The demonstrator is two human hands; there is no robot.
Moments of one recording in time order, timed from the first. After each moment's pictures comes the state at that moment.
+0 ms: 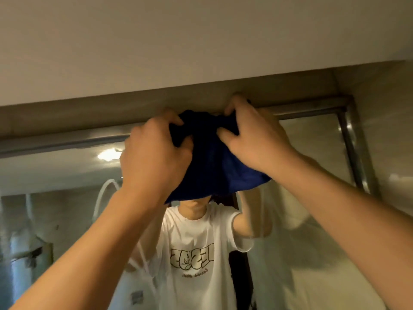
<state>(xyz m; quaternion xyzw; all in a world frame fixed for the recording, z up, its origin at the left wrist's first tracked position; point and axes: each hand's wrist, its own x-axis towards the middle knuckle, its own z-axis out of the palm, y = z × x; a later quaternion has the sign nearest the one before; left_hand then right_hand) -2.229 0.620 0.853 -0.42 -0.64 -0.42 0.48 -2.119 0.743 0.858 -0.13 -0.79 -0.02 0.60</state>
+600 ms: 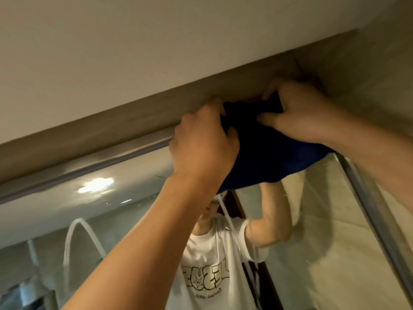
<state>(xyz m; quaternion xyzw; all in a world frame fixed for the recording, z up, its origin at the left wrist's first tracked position) -2.166 0.709 0.871 -0.53 -0.62 -0.32 0.48 -2.047 0.825 0.861 -0.23 -0.76 0.07 0.60</state>
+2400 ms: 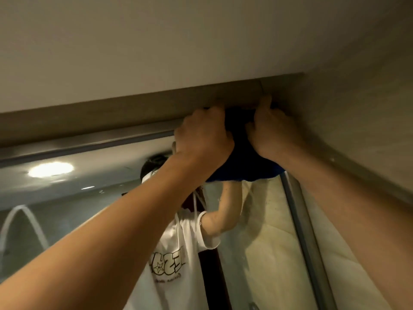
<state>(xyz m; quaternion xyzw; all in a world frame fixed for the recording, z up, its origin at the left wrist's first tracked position) -2.121 0.756 0.876 -0.55 -0.65 -0.26 0.46 -2.025 0.848 0.858 -0.34 -0.75 0.00 0.57</state>
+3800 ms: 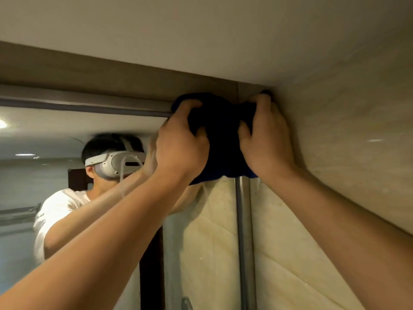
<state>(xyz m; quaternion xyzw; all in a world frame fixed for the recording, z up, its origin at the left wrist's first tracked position) -2.096 0.768 0.834 -0.55 -0.53 -0.61 0.22 -1.979 0.841 0.838 -0.30 -0.69 -0.11 0.65</state>
